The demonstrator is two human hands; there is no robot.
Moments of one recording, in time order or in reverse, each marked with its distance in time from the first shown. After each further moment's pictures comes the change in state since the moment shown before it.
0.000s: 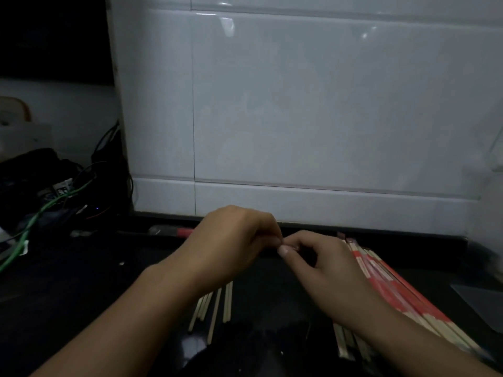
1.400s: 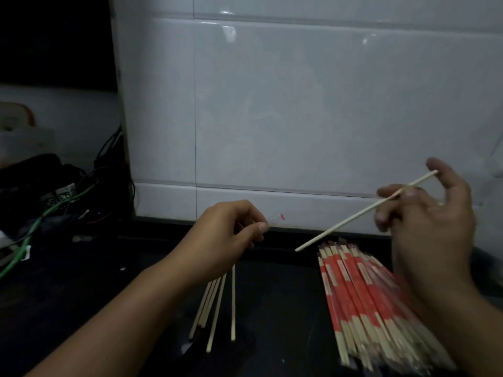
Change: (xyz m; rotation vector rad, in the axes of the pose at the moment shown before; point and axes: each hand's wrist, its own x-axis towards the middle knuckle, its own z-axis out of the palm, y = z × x) left_hand 0.004 -0.019 0.005 -0.437 0.087 -0.224; right_hand 0.022 0.007 -0.064 0.555 0.762 0.009
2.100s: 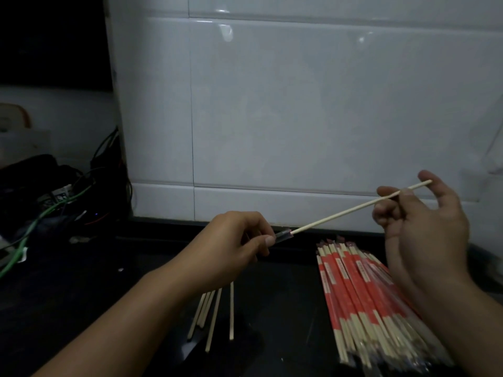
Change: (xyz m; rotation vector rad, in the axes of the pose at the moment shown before) left_hand -0.008 0.011 0.005 0.081 -0.141 -0.003; right_hand 0.007 0.006 -0.002 0.264 0.117 0.282
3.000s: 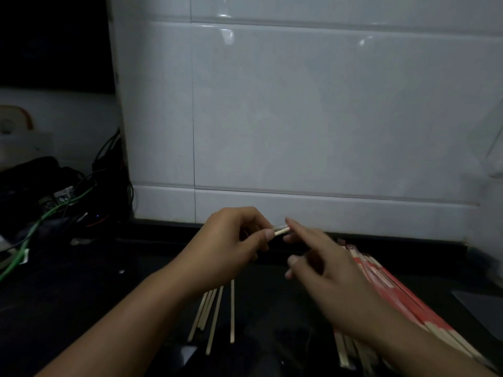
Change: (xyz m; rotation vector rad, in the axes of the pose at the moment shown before) left_hand 0.002 -0.003 0.000 -0.112 0.097 0.031; right_hand -0.061 0.038 0.007 -0.797 -0.798 -0.123
